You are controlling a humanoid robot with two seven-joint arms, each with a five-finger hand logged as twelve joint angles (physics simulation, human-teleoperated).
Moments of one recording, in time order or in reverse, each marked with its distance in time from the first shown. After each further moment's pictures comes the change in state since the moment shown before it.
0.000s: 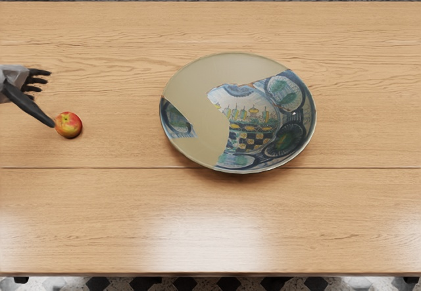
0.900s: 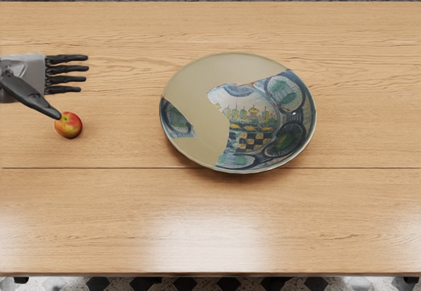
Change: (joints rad) left arm 0.502 0.158 -0.795 -0.062 -0.041 -0.476 -0.001; right arm 0.005 0.000 -0.004 0.000 -0.003 0.000 -0.001
